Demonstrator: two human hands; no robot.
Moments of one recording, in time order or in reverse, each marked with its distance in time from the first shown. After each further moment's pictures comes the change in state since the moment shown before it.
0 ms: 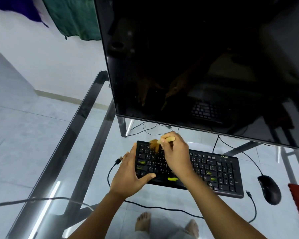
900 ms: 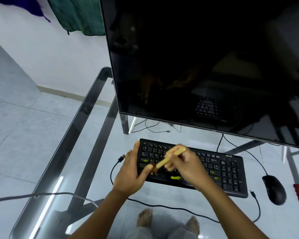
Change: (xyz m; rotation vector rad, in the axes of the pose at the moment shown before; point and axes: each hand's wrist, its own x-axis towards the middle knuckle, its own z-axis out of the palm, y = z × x) left_hand -0.001 -0.011 0.004 -0.068 0.038 0.001; right_hand -0.025 0.005 -0.030 0.221 -0.318 0.279
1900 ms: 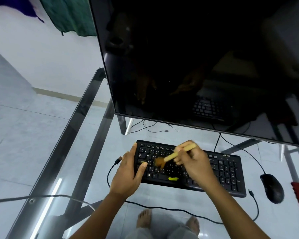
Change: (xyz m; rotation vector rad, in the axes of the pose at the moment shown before) left_hand 0.002 0.002 0.003 0.058 0.033 -0.012; right_hand 0.006 0.010 -0.023 -0.047 0.171 -0.085
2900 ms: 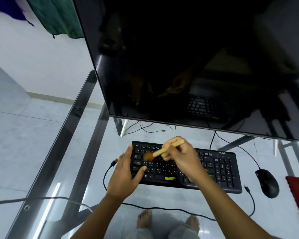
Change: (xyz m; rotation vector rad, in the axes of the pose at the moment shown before) left_hand 0.002 -0.003 0.002 0.039 0.028 0.027; right_hand 0.010 -0.007 0.013 0.103 -0.059 0.028
